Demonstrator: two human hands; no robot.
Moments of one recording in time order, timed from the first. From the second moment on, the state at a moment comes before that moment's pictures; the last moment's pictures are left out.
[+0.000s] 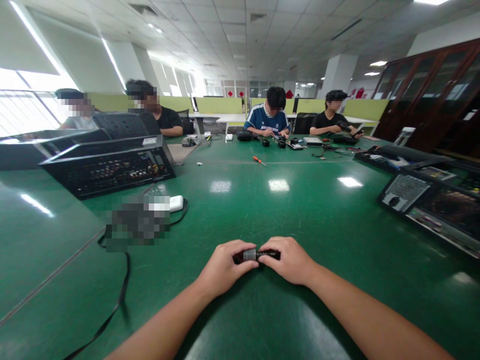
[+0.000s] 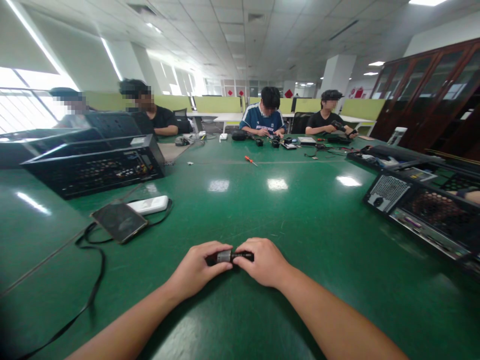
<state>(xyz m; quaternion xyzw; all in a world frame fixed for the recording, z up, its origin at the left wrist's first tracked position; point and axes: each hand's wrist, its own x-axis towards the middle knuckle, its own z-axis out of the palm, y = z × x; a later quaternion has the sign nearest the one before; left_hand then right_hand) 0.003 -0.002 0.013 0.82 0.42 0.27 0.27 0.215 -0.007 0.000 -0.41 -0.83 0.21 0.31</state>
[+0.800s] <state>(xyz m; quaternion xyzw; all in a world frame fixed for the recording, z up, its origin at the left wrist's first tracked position) 0.002 -0.002 0.016 0.82 0.42 0.28 0.27 0.218 -0.007 0.002 -0.43 -0.82 0.23 0.31</state>
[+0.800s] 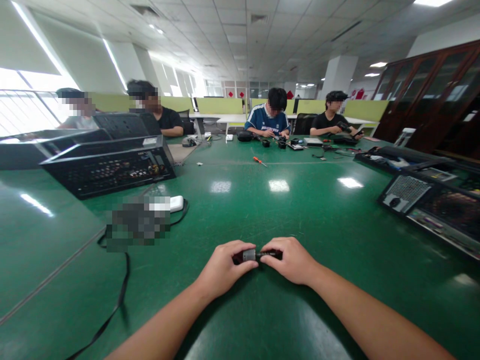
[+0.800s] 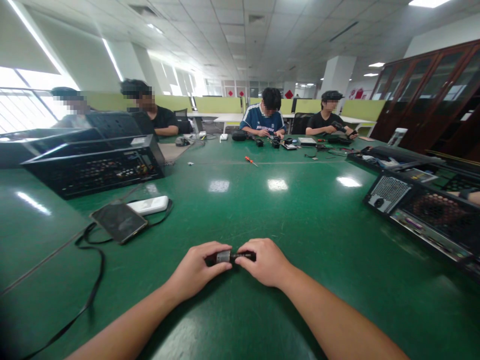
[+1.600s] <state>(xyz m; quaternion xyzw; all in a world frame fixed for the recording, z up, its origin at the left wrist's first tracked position) 0.001 -0.002 0.017 0.81 0.43 0.28 0.28 0.220 -0.006 0.004 -0.43 -0.81 0.24 0.30</state>
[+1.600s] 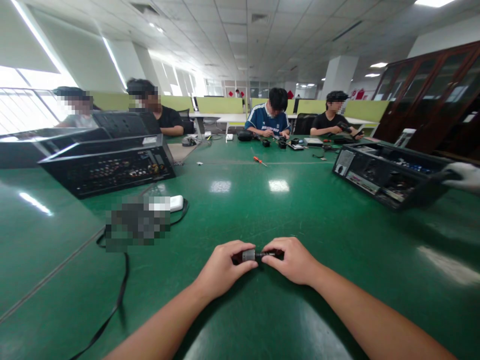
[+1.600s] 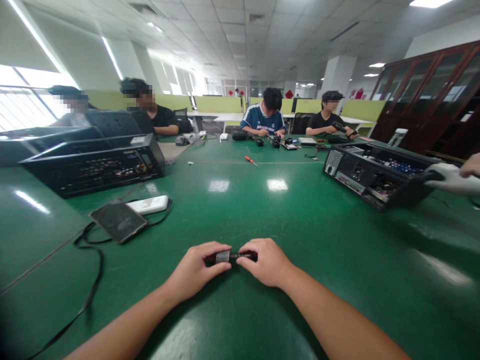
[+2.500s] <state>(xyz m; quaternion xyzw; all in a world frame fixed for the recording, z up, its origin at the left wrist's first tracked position) -0.001 -0.002 0.016 0.80 0.45 0.28 0.28 0.224 -0.004 0.004 -0.44 -0.81 0.25 0.31</state>
